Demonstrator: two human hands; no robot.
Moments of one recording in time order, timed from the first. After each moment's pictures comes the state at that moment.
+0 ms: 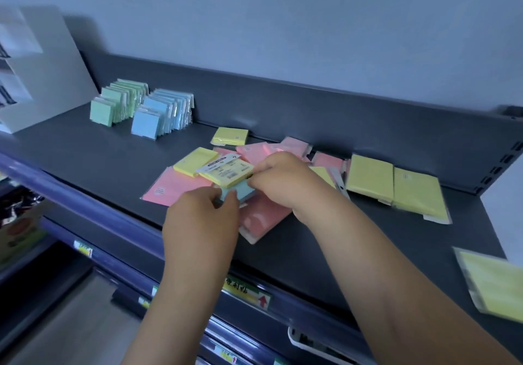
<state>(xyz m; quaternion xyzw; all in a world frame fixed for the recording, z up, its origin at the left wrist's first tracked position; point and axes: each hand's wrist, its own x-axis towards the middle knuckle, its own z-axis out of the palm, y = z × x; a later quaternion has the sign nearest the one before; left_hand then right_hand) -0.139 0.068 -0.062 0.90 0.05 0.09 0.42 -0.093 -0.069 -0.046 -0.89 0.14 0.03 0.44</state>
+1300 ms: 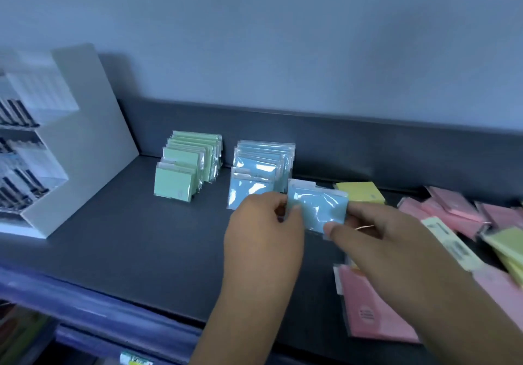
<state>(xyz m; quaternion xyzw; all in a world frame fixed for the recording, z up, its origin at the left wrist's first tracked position) 0.104 0.243 -0.044 0.85 -0.15 -0.02 0.51 0.011 0.134 -0.018 -0.84 0.25 -0.14 0.45</state>
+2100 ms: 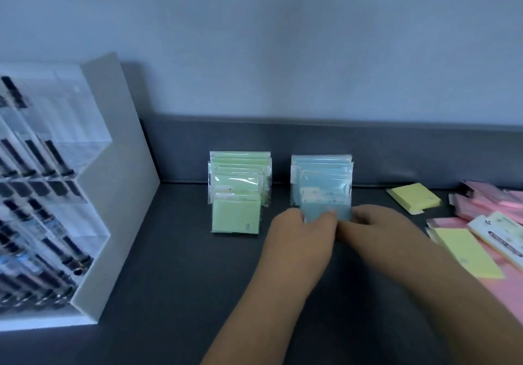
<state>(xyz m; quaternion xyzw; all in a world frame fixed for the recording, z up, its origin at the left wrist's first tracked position) 0.243 0.323 -0.052 0.75 -0.18 -0.30 0.56 0.156 0.218 -0.044 -0.83 0.42 -0.09 0.35</state>
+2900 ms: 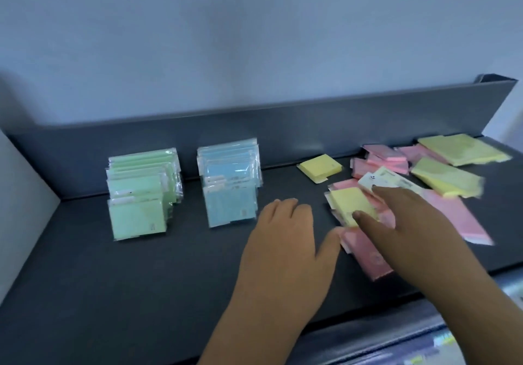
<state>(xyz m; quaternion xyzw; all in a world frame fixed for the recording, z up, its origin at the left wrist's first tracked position) 0.141 0.290 -0.067 0.78 -0.54 -0.04 0.31 0.001 0.165 -0.061 -0.84 0.49 -0.19 0.16</state>
